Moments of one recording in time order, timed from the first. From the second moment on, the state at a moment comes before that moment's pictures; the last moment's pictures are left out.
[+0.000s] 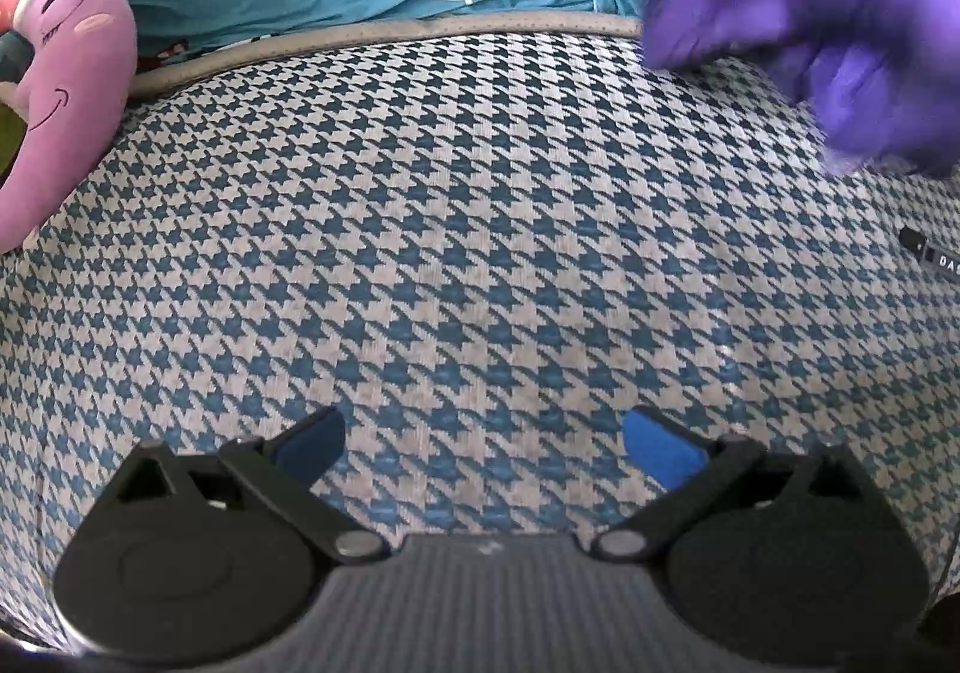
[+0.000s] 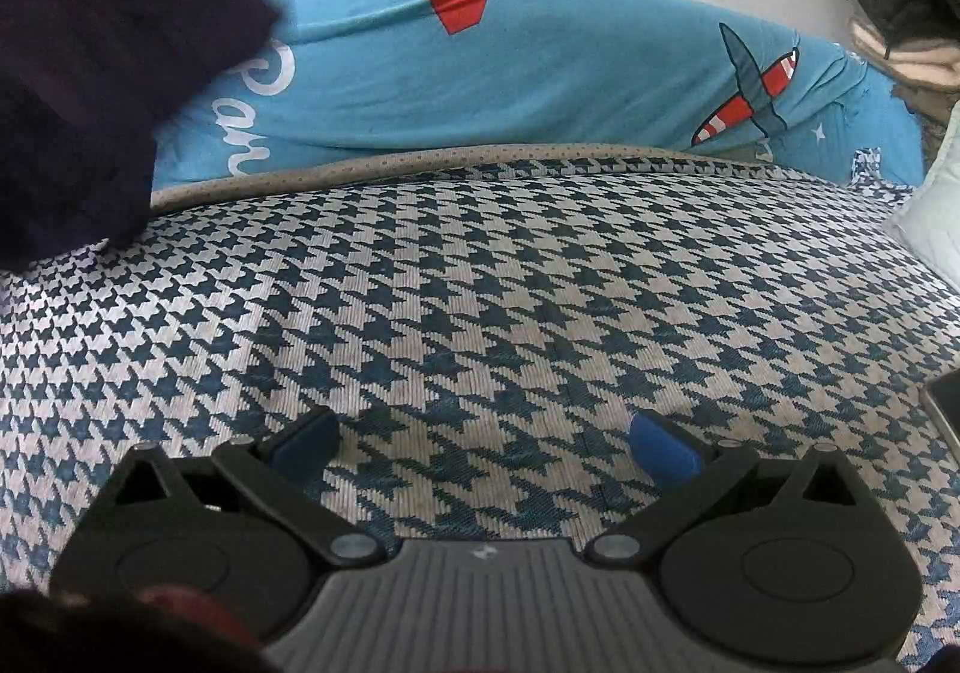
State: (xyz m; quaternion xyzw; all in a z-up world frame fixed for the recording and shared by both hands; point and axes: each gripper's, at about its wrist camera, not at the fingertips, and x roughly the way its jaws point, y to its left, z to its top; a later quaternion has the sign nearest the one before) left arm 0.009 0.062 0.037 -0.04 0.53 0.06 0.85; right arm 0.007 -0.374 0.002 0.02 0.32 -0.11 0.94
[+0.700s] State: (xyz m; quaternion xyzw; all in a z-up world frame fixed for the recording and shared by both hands) left arm -0.009 0.060 0.046 0.00 0.52 0.01 0.86; right arm 0.006 -0.371 0.003 0.02 0.32 -0.11 0.94
